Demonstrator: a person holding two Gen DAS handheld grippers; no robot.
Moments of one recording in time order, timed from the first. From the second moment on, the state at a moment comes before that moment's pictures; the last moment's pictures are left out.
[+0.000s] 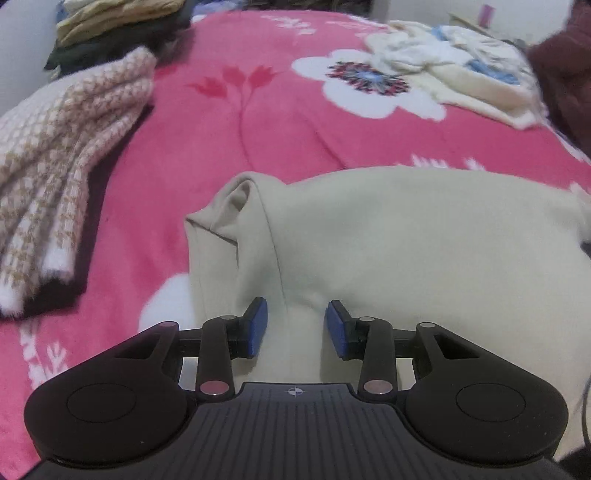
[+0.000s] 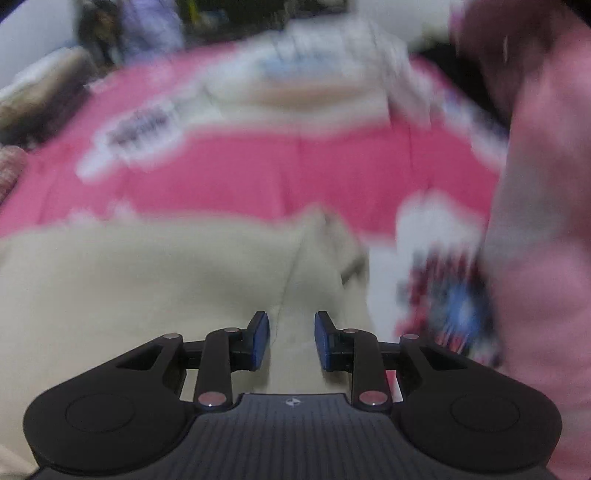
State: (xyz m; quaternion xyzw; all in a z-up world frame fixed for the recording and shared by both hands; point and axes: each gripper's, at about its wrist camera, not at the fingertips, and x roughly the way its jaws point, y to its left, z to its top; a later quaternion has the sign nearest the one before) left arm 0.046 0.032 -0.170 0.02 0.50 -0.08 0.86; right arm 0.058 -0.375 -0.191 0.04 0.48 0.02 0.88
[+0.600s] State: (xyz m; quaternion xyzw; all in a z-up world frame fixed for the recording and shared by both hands) left arm 0.098 0.058 -0.164 -0.01 0.48 -0.08 0.87; right arm 0.125 -0.380 -0.168 0.05 0.46 0.00 0.88
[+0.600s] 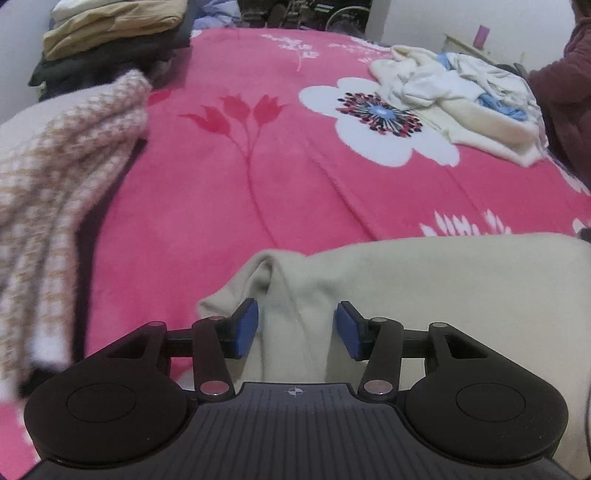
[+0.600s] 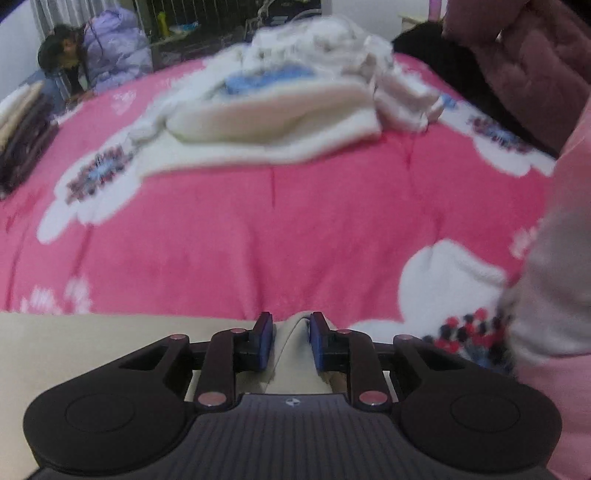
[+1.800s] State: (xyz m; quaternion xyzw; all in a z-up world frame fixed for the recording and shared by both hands) left arm -0.057 0.110 -0.166 -0.21 0.52 -0.05 0.83; right arm -0.038 -0.206 -0.105 -0.04 0.50 0.27 0.82
